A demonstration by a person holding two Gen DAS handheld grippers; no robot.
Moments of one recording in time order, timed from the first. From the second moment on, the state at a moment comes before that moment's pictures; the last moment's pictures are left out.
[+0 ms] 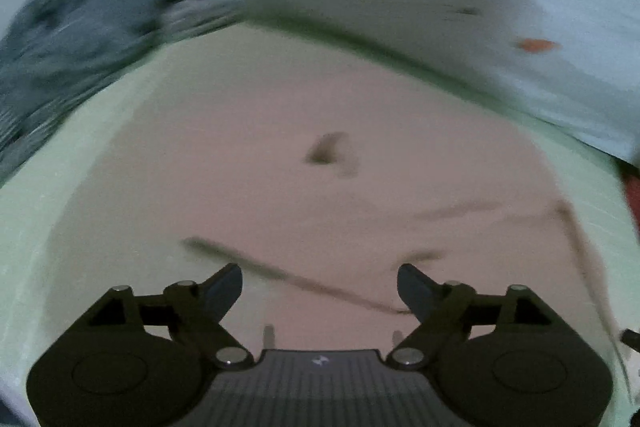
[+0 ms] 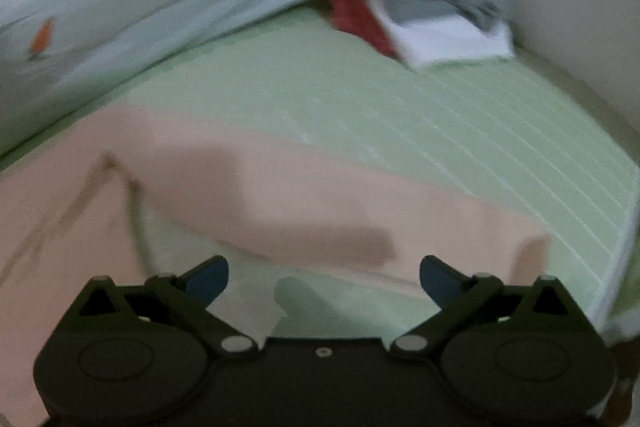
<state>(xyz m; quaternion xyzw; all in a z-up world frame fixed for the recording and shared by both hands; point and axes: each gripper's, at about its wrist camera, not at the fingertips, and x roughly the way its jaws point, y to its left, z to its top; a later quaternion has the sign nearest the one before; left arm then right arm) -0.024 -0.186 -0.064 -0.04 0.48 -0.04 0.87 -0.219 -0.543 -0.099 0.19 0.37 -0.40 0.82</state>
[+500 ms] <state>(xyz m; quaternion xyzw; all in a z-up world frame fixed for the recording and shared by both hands) 0.041 -0.052 -0.097 -0.02 0.53 0.00 0.85 -0.089 -0.370 -0.114 0.14 0.40 -0.27 0.86</state>
